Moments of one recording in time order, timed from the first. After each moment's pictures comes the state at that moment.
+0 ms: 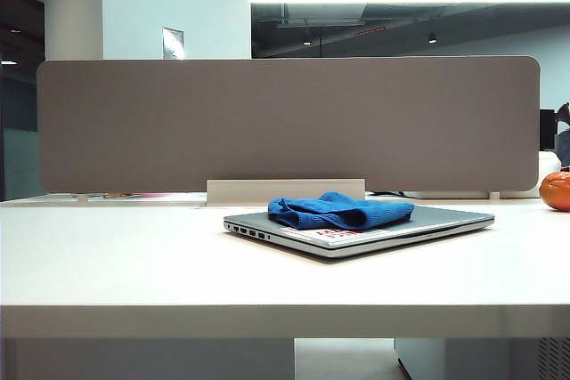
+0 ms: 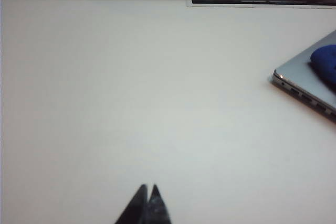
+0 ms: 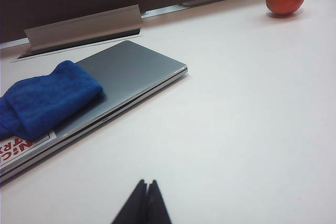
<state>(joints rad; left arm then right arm) -0.26 0.51 0.31 -0.10 -0.22 -0.08 0.03 0.00 0.01 -0.13 0.02 0.21</state>
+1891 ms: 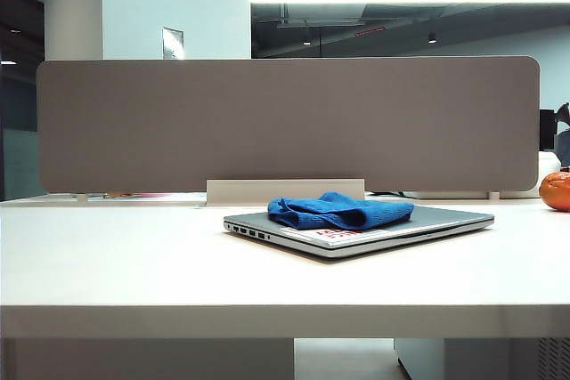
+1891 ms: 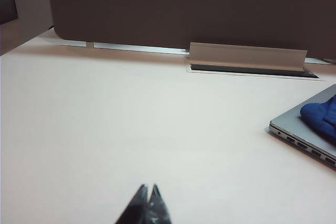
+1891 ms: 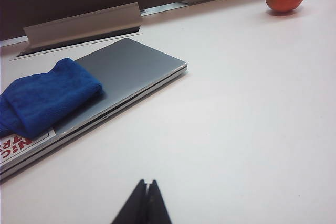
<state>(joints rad) 0.00 0.00 0.00 0.01 0.04 -0.06 0.03 0.00 0.01 -0.14 0.02 0.21</state>
